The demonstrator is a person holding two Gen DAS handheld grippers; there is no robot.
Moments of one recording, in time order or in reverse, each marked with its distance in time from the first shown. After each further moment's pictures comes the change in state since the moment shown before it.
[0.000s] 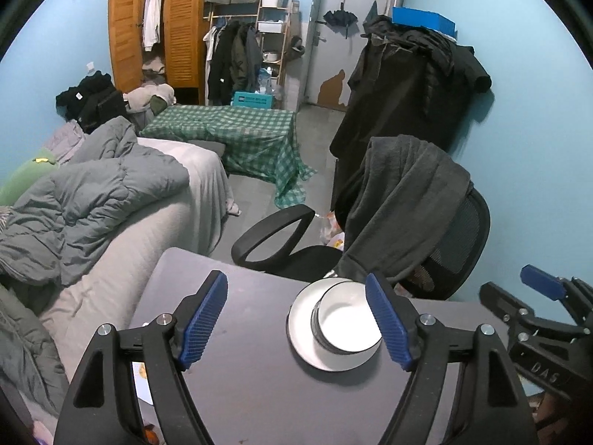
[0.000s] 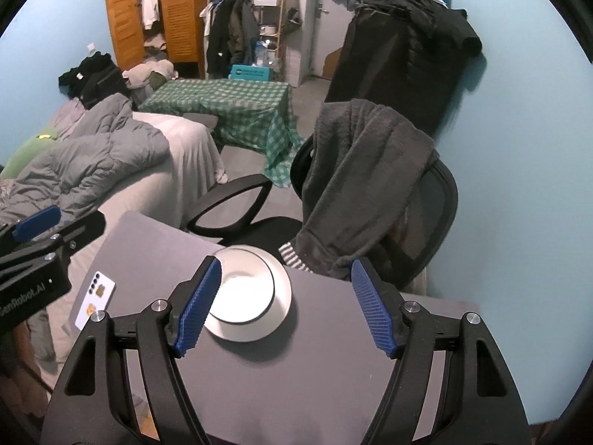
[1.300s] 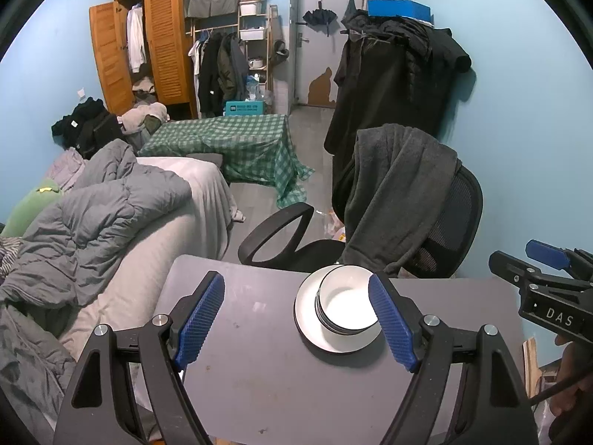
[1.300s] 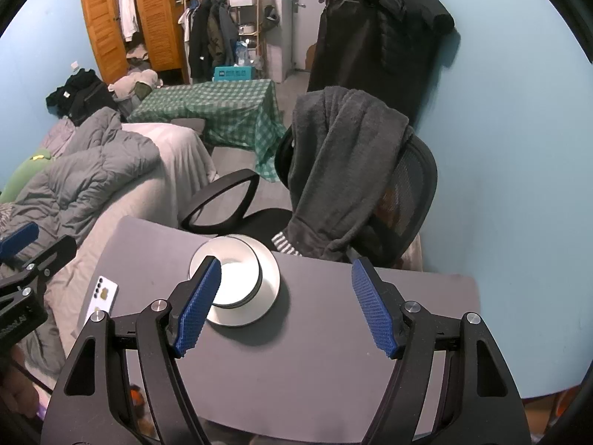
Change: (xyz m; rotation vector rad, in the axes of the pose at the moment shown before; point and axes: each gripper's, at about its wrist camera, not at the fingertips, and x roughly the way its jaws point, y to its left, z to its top) left arm -0.031 -0.021 -0.014 0.105 -0.013 0.030; right arm -0.027 -0.022 -0.019 0.088 0.011 -0.008
